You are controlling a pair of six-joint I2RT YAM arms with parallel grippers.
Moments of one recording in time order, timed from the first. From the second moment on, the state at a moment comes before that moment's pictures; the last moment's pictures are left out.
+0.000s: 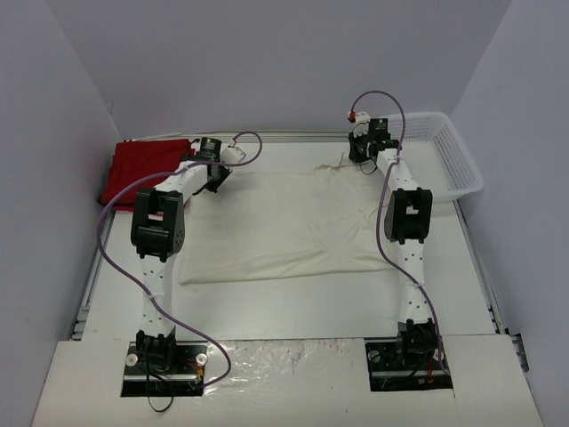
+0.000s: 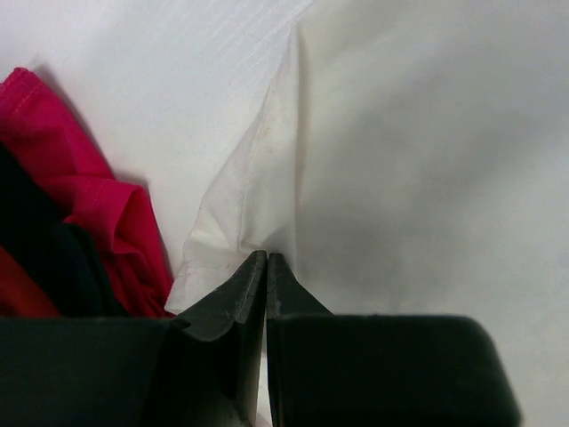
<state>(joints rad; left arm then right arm) -0.18 2.26 1.80 -0.49 -0.02 0.55 0.04 2.73 2.47 -0.46 -0.29 -0.24</state>
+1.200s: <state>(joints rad) -0.15 2.01 1.60 -0.39 -0.07 0.54 0.17 2.40 2.22 -0.54 -0.07 -0.41</state>
